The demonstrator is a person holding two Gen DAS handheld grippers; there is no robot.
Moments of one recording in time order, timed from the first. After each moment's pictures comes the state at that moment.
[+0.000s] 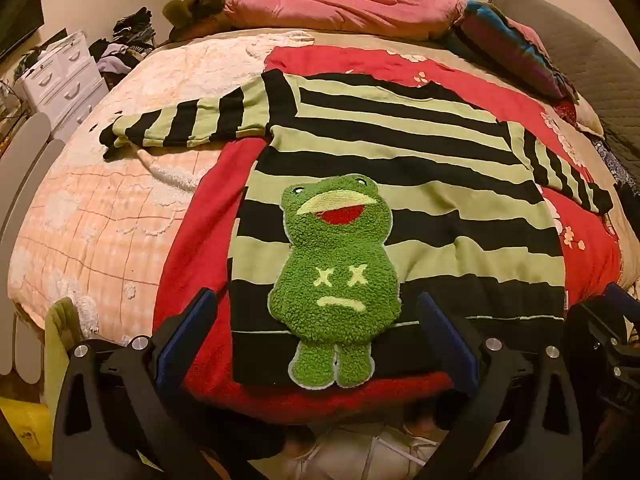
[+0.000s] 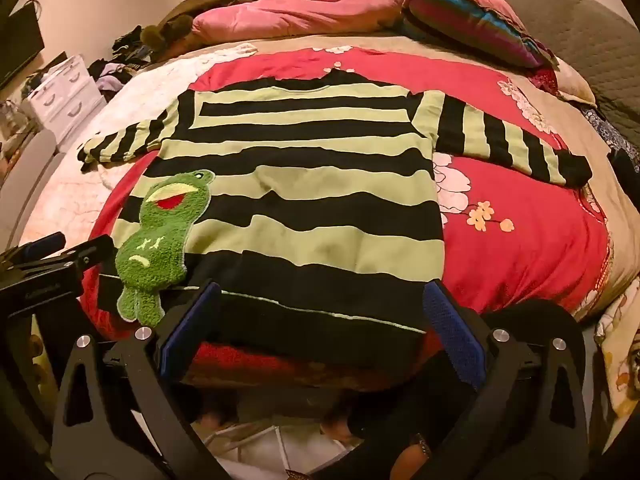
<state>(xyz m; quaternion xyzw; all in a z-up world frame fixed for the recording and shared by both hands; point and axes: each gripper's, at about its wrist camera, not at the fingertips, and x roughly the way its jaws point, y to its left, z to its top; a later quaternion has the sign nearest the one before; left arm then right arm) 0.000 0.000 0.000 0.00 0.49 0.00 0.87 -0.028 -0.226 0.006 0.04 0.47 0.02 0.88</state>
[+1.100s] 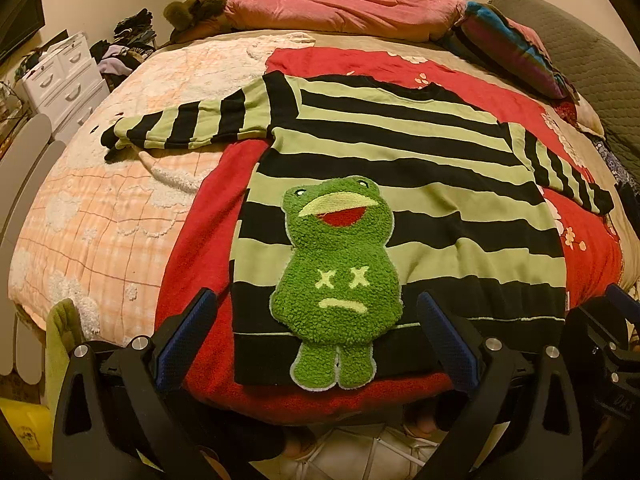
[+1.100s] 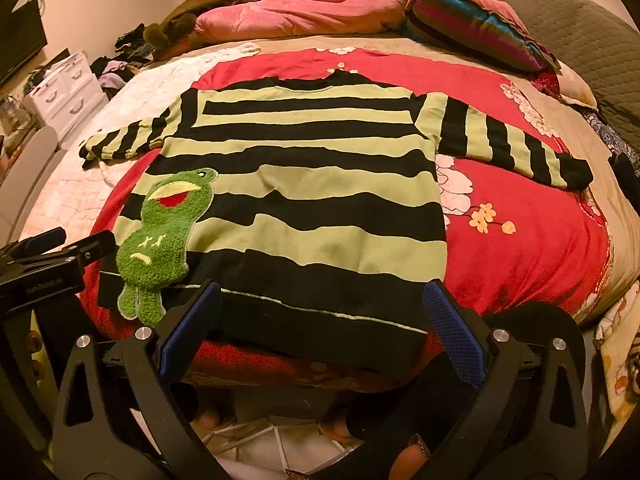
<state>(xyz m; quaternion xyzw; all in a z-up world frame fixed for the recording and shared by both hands) 0.001 0.000 0.002 0.01 0.49 0.00 0.87 -0.030 -0.218 0.010 0.03 0.46 0.02 0.89</state>
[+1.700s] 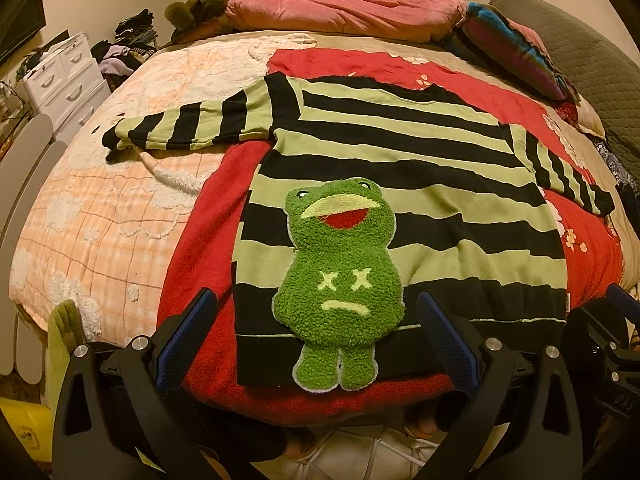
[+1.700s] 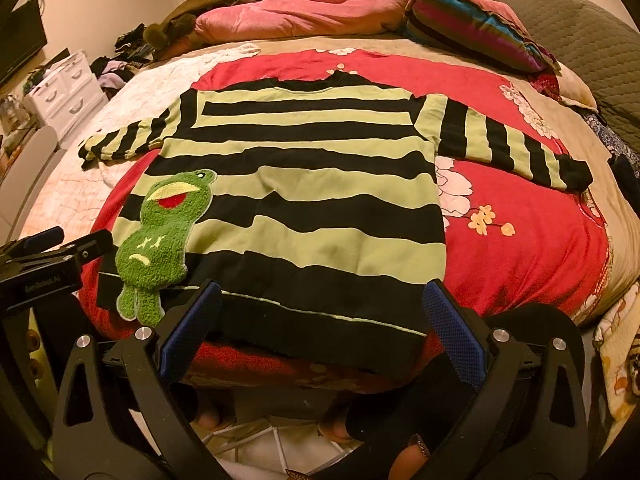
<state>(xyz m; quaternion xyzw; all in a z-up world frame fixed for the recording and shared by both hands) 0.003 0.005 0.003 0.00 0.49 0.00 0.87 -0.029 -0.218 0.010 0.03 0.46 0.02 0.89</state>
